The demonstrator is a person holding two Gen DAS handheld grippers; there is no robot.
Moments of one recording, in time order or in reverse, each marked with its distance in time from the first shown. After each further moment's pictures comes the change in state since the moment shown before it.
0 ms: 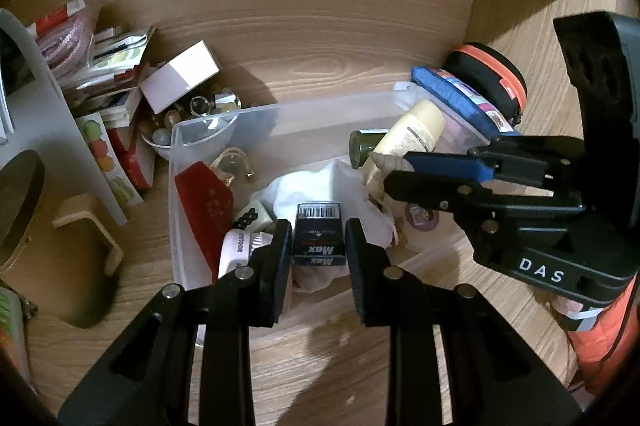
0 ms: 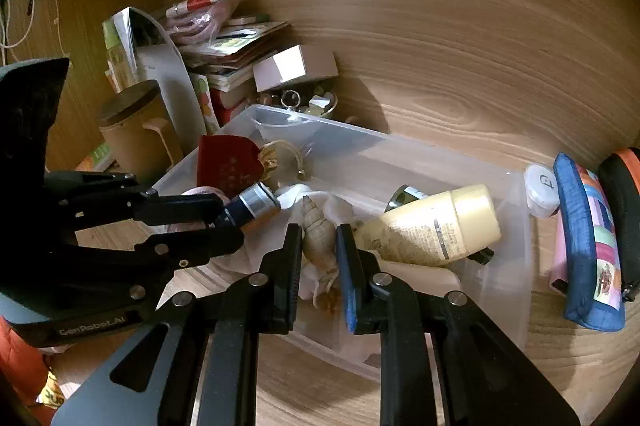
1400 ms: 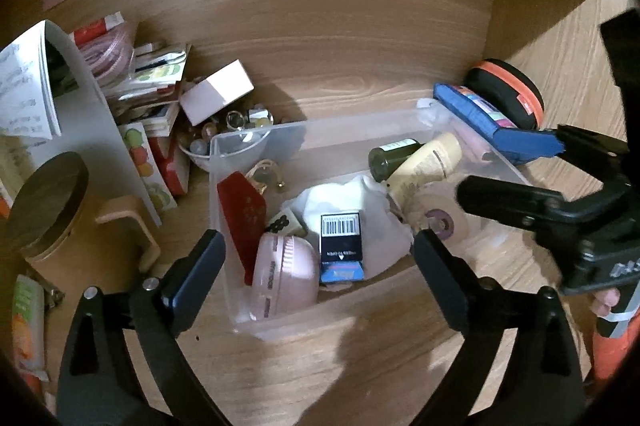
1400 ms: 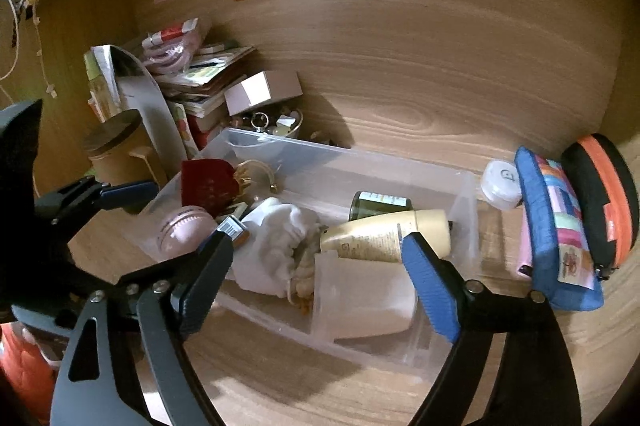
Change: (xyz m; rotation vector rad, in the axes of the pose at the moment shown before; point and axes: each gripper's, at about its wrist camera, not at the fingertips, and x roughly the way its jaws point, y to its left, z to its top) left arm -0.018 0.005 0.001 -0.036 -0.049 0.091; right arm -0.033 -0.011 0.000 0.067 -0.039 -0.073
